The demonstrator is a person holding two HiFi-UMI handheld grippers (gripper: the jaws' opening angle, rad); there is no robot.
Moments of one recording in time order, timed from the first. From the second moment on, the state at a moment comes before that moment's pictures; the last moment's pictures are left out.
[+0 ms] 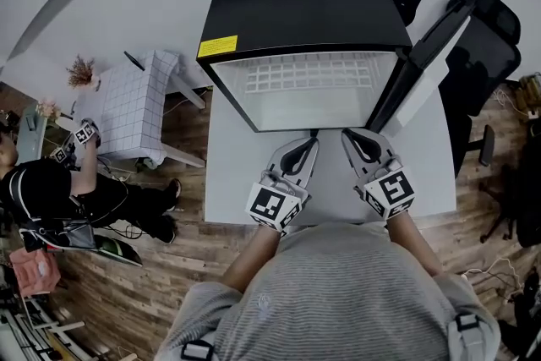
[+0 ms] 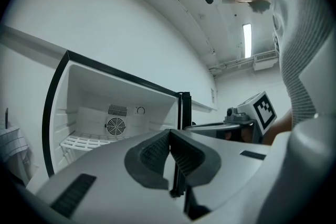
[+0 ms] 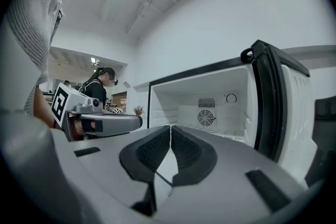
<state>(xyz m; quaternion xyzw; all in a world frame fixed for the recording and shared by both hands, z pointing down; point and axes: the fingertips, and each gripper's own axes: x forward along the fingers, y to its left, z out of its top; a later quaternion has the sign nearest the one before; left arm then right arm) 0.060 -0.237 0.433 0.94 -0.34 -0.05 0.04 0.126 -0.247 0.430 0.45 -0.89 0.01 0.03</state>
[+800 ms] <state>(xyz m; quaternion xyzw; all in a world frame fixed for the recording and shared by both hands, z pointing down) 0.031 -0.320 0.471 0.75 -0.35 -0.32 0.46 0.134 -0.265 0.423 0.46 -0.88 -0.02 0.04</state>
